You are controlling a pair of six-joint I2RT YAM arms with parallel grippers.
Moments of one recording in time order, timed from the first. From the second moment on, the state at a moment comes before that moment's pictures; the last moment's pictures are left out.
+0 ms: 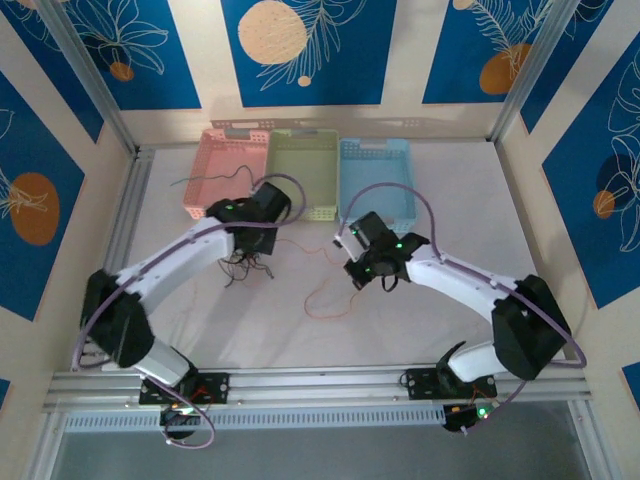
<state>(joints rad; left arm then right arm) -0.63 1.48 1.30 -0.98 -0.40 -0.36 0.65 1.38 0.90 -0.58 -0.05 -0.01</state>
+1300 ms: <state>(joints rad) 0.01 0.97 1.15 -1.00 0.15 -0.22 -0.15 0.90 0.58 -0.39 -0.35 0.56</state>
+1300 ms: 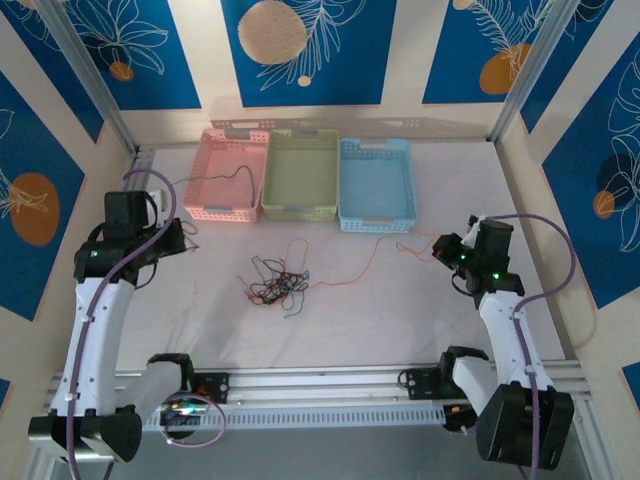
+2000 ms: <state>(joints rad) -0.20 1.04 1.01 -0.49 0.87 -0.49 -0.09 0.90 0.48 -0.35 -0.40 0.55</state>
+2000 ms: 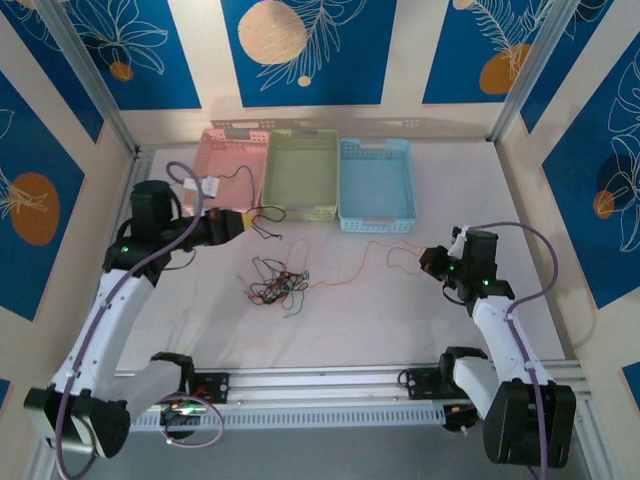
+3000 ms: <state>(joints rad) -0.58 2.45 2.29 -0.37 0.50 -0.59 -0.02 0.91 0.37 -0.21 -0.39 0.54</state>
